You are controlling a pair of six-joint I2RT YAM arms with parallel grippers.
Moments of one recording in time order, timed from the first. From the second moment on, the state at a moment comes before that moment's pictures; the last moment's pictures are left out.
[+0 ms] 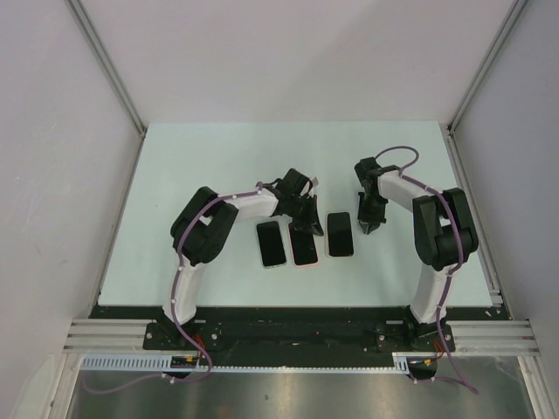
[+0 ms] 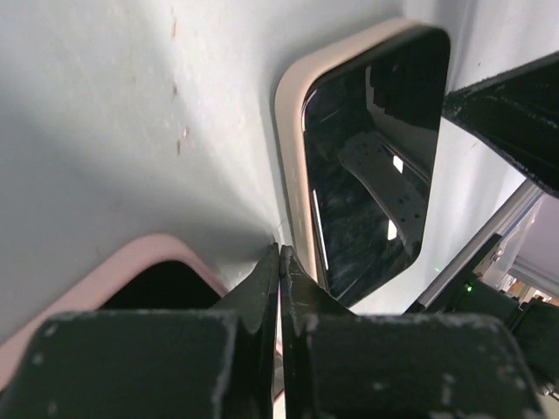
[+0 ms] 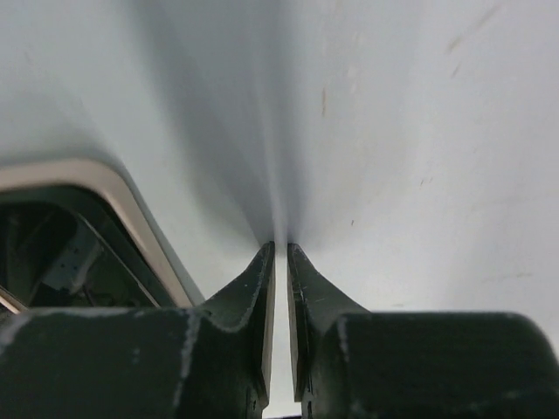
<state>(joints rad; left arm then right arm) -0.69 2.16 1.44 -0.24 0.48 -0.69 0.27 1.91 1.29 -0.79 0.10 0.45</state>
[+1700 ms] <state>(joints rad) -0.78 2.05 1.39 -0.33 0.40 -0.72 0.29 1.51 0.96 -0.74 0.07 0.48</state>
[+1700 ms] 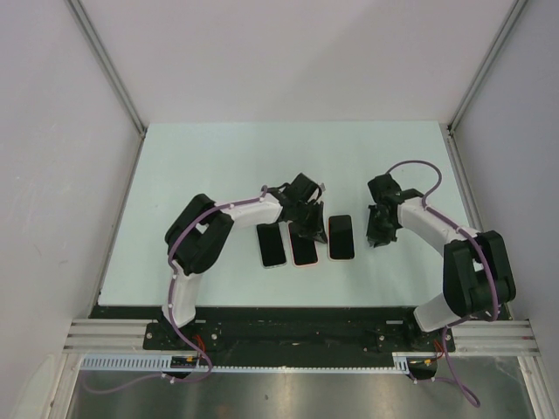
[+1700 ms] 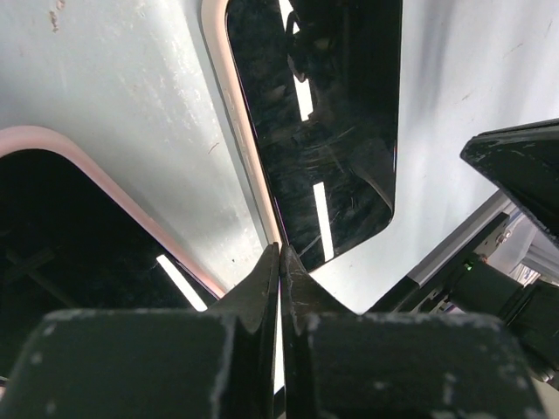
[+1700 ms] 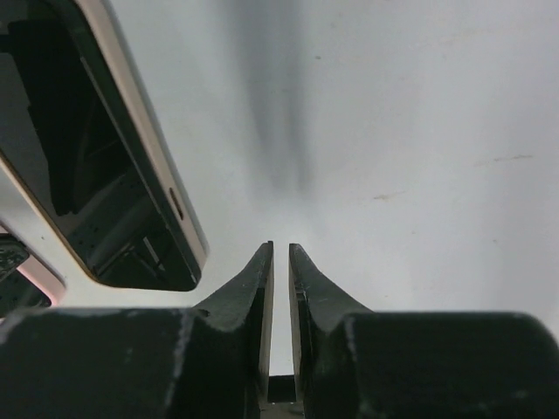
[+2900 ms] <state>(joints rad) -0.82 2.06 1.37 -0.28 0.39 -0.75 0.29 1.45 0.95 -0.65 -0.10 0.50</state>
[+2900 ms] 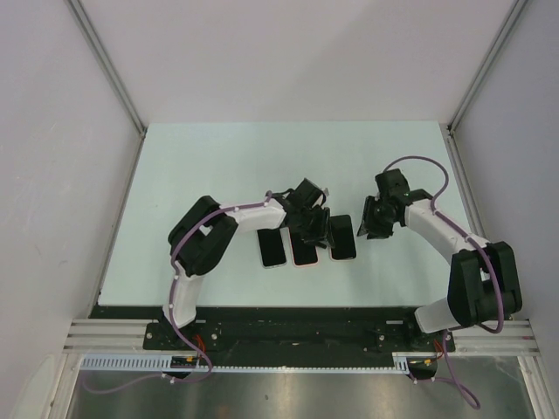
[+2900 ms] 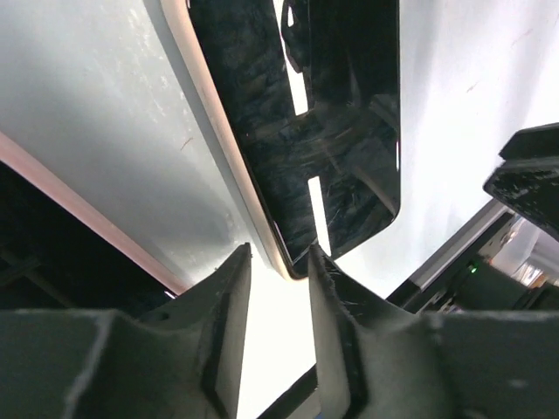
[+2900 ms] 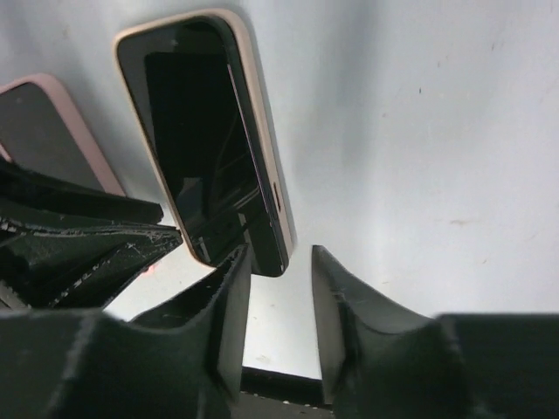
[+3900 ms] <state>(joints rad) -0.75 2.19 1.56 -0.35 0.37 -0.71 0.12 1.51 0.79 -0.28 -0.53 0.44</state>
